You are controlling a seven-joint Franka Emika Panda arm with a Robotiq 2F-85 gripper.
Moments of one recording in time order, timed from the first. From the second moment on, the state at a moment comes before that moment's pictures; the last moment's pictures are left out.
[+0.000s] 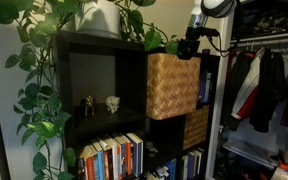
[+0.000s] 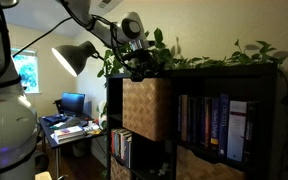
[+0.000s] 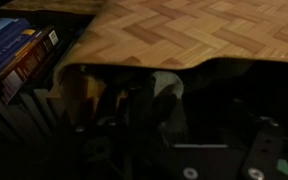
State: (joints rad) arm 0.01 -0.27 0.10 -2.06 -0.14 2.17 0.17
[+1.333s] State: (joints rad) arm 0.01 -0.27 0.11 -1.83 -0.14 1.92 0.38
